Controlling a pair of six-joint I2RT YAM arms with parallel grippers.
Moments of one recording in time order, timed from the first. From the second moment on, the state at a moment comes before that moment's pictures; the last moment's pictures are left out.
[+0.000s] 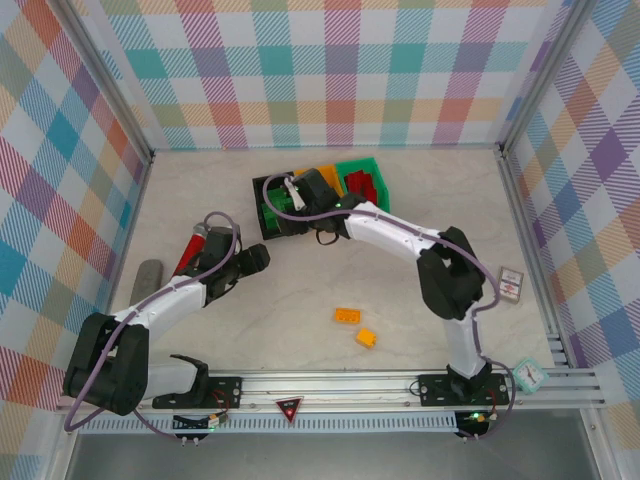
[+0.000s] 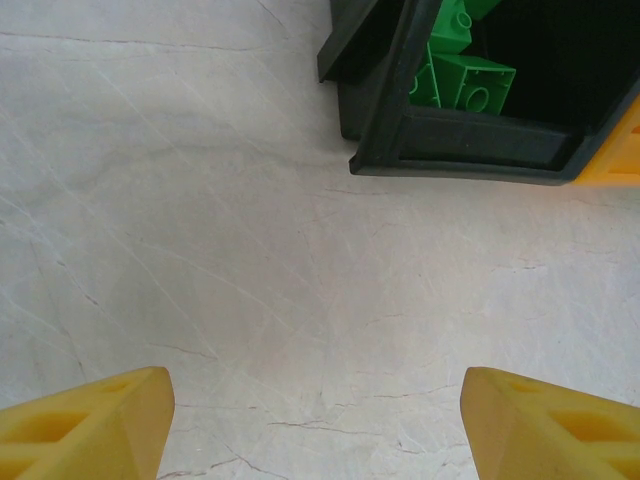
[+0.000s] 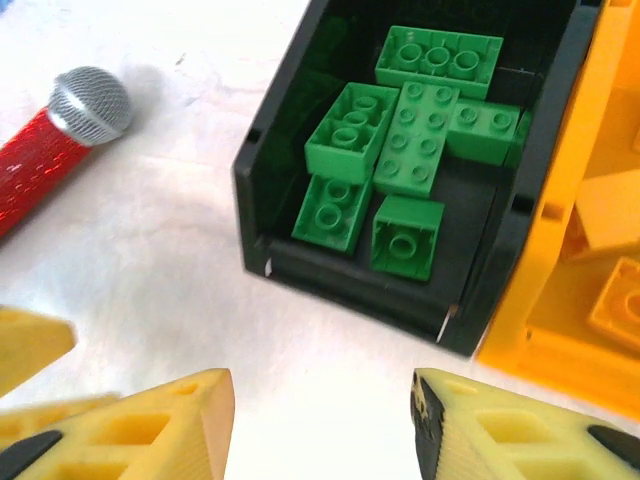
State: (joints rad) left arm -0.29 1.26 0.58 -0.11 0.02 -0.57; right arm 0.79 1.99 1.63 -0.42 -0.07 0.26
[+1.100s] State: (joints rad) left arm -0.29 1.32 0.53 0.09 0.28 -0.58; right arm 0.85 1.43 0.80 -0.44 -0.14 0.28
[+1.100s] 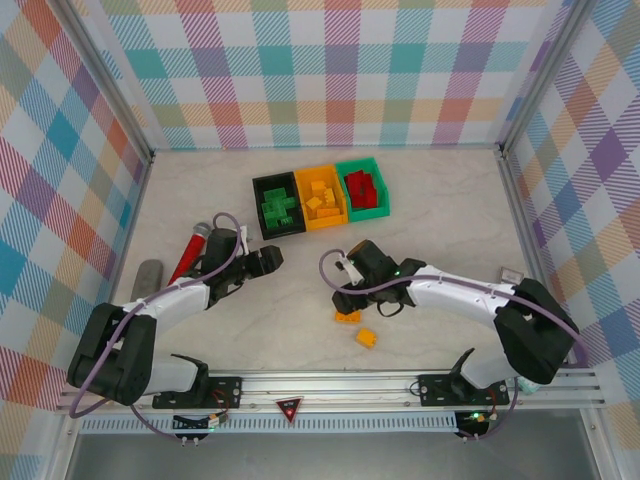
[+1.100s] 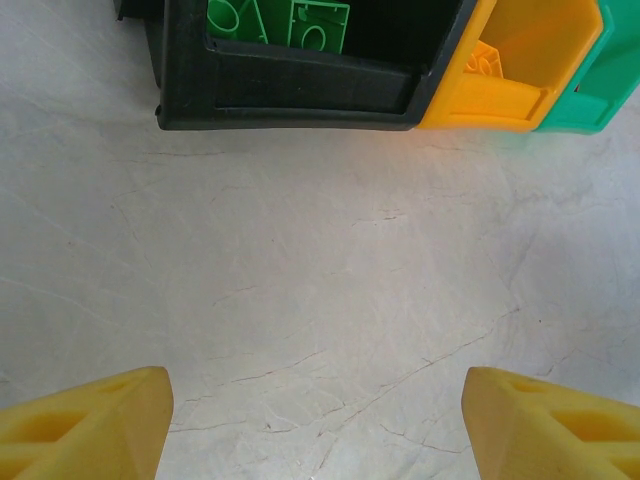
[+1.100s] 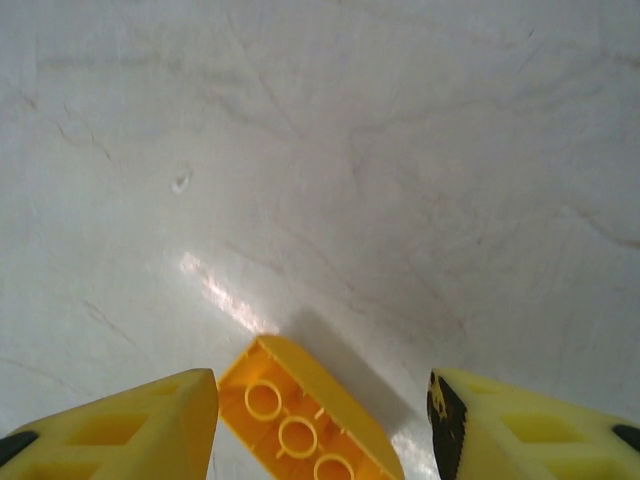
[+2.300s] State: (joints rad) left arm -0.29 1.32 0.53 0.09 0.28 -0.58; right arm 1.00 1.60 0.84 -0.53 0.06 0.25
